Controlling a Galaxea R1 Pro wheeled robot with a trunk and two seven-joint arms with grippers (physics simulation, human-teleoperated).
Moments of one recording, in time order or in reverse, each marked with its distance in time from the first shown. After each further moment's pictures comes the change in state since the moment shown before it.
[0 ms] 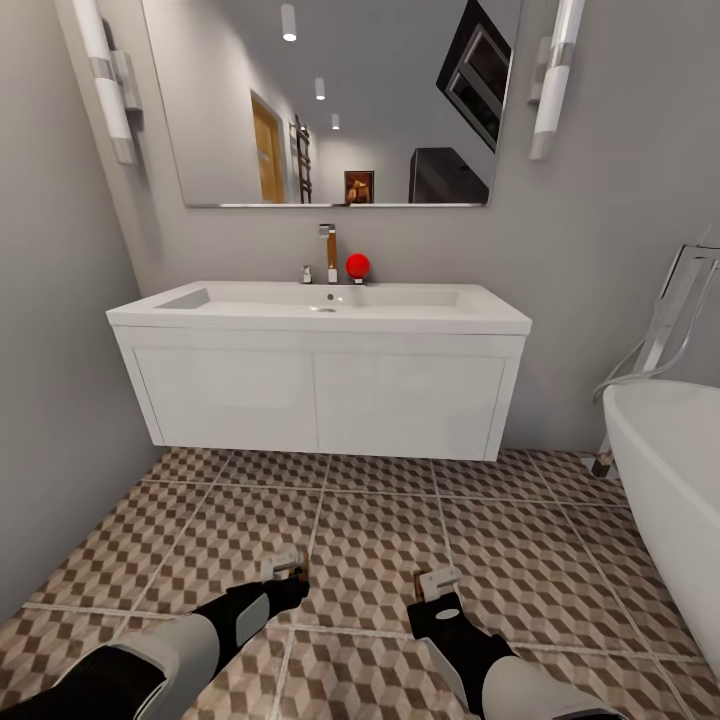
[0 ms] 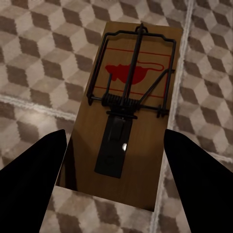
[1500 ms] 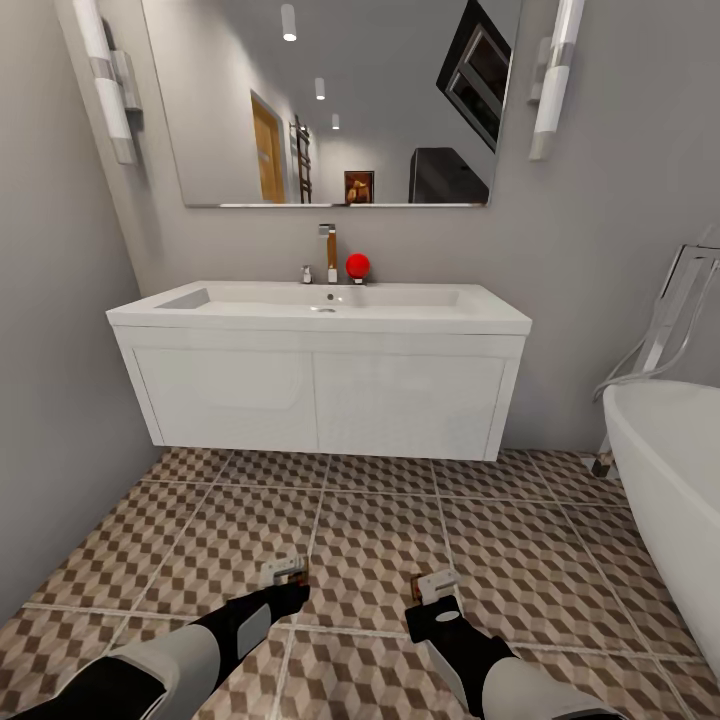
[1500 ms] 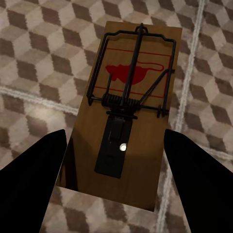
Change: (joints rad) left arm 0.026 -0.008 0.001 -0.002 0.002 -0.065 0.012; right arm 0.000 0.000 0.002 0.011 0.001 0.000 0.032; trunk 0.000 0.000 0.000
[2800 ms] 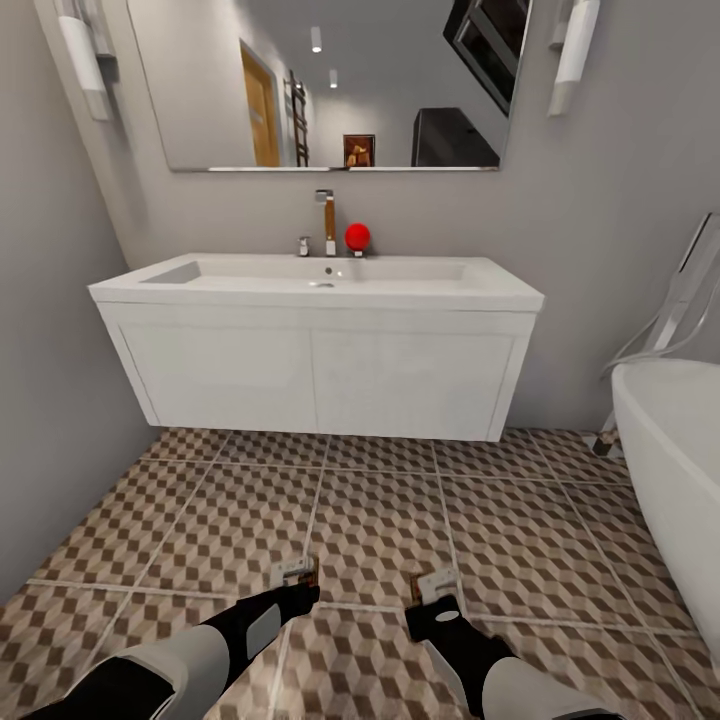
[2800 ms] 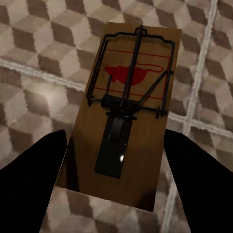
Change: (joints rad) left arm 0.000 -0.030 0.002 -0.001 0.007 0.008 -0.001; right arm 0.000 0.000 0.003 -0.002 0.006 -0.001 0.000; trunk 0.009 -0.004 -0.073
